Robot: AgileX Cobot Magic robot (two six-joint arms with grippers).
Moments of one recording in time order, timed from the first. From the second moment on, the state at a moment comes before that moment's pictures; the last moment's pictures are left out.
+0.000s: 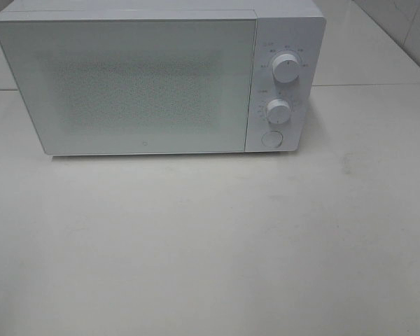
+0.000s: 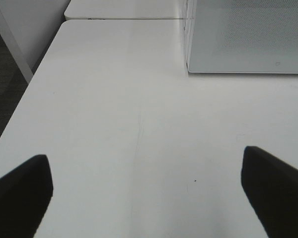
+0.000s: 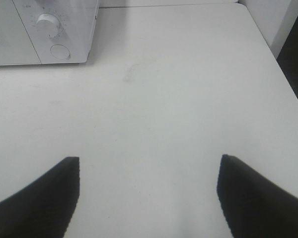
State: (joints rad) left arm 0.14 0.00 -0.50 -0.09 1.05 0.10; right arm 0.02 0.00 -0.51 -0.05 1.04 0.07
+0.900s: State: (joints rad) left arm 0.05 0.00 -0.50 -0.08 1.05 0.11; right arm 0.02 0.00 -0.51 -0.05 1.04 0.07
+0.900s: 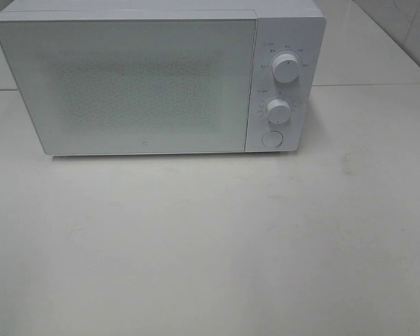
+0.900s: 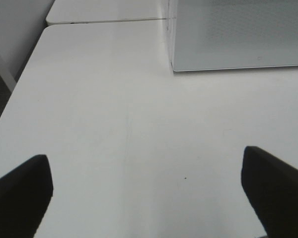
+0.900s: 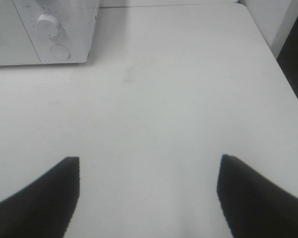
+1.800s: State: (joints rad) left arm 0.03 0.00 -0.50 -0.08 1.05 0.11; right arm 0.02 0.00 -0.51 -0.05 1.04 0.07
